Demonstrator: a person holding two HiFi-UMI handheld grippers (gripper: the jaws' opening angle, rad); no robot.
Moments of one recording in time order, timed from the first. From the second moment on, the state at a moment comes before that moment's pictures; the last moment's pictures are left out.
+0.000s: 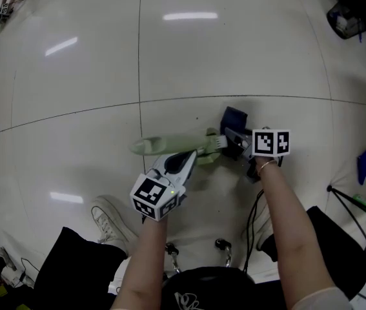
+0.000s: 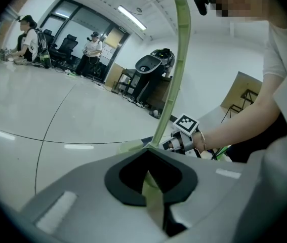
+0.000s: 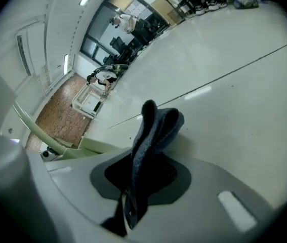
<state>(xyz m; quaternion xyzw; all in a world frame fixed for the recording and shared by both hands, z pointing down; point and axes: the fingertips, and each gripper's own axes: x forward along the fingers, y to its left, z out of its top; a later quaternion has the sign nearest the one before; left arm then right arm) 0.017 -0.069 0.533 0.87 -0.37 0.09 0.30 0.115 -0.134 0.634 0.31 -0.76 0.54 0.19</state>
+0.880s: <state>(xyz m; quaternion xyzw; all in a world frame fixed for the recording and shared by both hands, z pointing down) 0.008 -0.077 0.534 0.85 -0.39 0.01 0.36 0.140 -0.045 0.638 0.26 -0.71 0.62 0.20</state>
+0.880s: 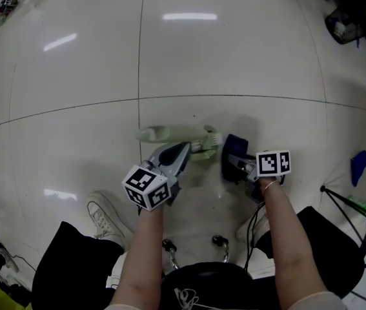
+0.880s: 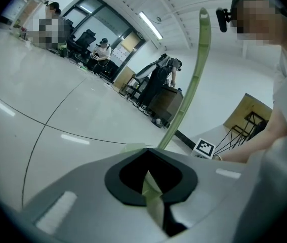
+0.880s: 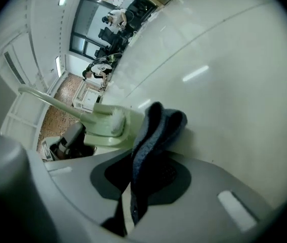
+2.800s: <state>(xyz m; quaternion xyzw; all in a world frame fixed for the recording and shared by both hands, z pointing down) 0.009 -0.077 0.534 0.84 -0.44 0.07 0.31 0.036 -0.156 0.631 0.02 -0.80 0.45 0.40</state>
